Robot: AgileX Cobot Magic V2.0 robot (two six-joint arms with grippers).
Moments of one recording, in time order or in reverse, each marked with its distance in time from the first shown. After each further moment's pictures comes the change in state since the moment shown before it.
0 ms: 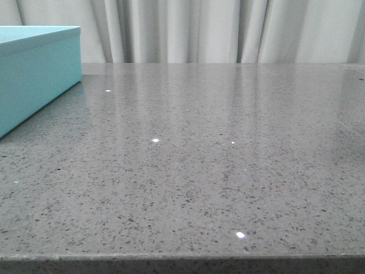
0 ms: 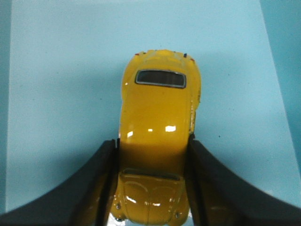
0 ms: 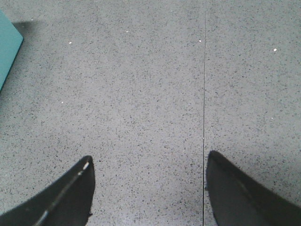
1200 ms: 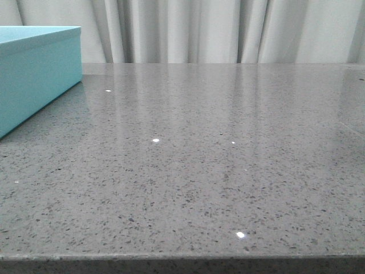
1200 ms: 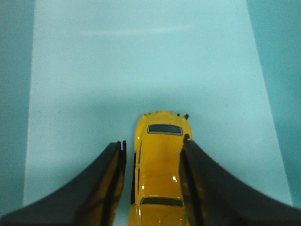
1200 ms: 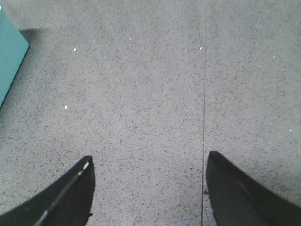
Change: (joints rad) left arm 0.002 -0.068 0.021 -0.023 -0.091 0.000; right arm 0.000 -0.052 0.025 -0.015 -0.022 0.000
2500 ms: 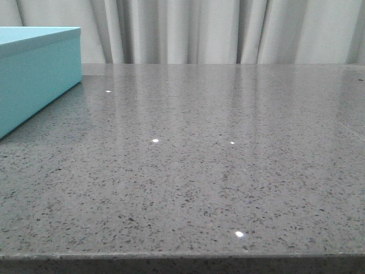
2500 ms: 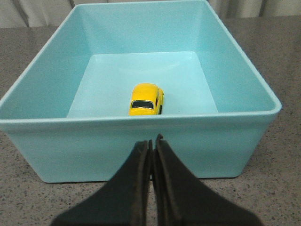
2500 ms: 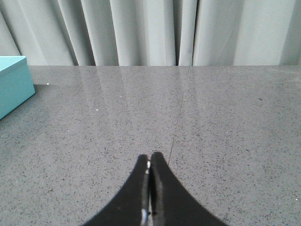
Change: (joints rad) left arm 0.000 -1.090 0.754 -0.071 -0.221 0.000; right arm 0.000 -0.686 0.703 -0.209 -0.472 -0.001
